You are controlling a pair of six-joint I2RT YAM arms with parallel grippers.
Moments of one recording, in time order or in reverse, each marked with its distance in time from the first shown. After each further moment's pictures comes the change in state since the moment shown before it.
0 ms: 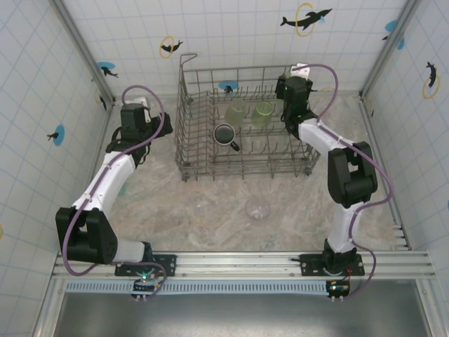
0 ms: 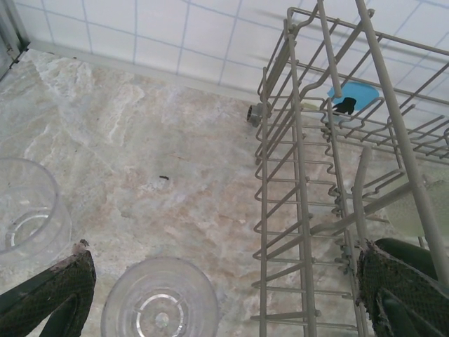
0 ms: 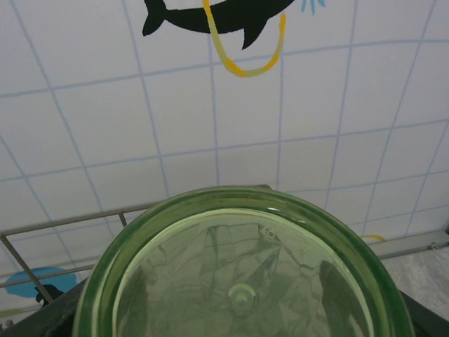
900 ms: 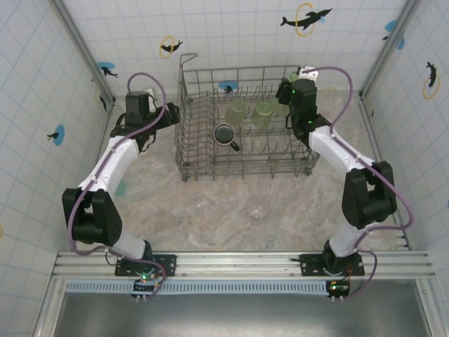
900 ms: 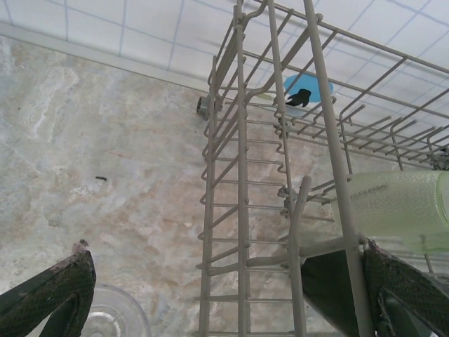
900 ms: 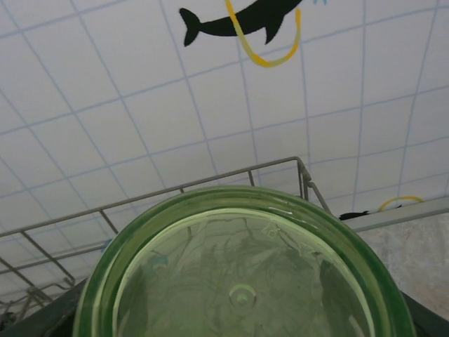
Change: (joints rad) left arm -0.007 0.149 0.167 -0.062 0.130 -0.062; right arm 0.017 -0.243 -0.136 -0.172 -0.113 0.177
